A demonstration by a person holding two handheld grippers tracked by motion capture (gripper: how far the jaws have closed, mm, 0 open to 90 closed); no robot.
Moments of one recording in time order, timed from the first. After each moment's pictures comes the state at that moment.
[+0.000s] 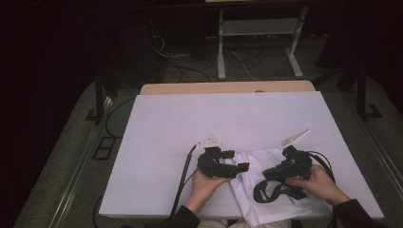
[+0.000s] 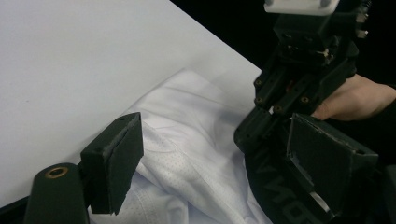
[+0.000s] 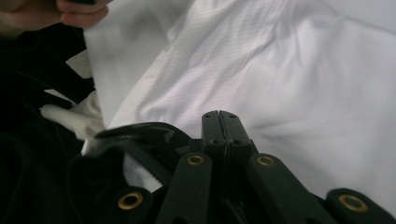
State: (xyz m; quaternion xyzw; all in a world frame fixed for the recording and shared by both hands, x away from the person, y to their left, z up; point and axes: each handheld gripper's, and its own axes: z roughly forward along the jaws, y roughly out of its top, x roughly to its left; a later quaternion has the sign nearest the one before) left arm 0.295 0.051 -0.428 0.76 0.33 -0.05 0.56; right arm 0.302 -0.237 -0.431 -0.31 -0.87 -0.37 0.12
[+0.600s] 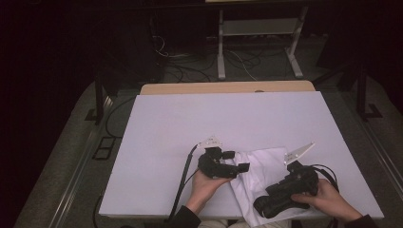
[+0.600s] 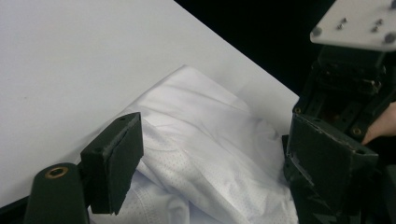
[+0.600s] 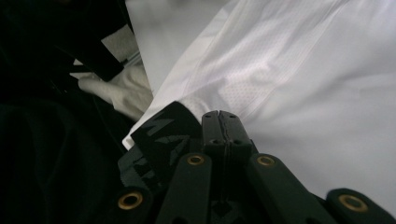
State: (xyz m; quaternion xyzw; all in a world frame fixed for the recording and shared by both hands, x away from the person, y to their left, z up) left arm 0.296 0.049 -0.430 0.76 0.33 -0.05 0.56; right arm 0.262 -0.238 -0.434 -0.28 -0.87 -0.36 0.15
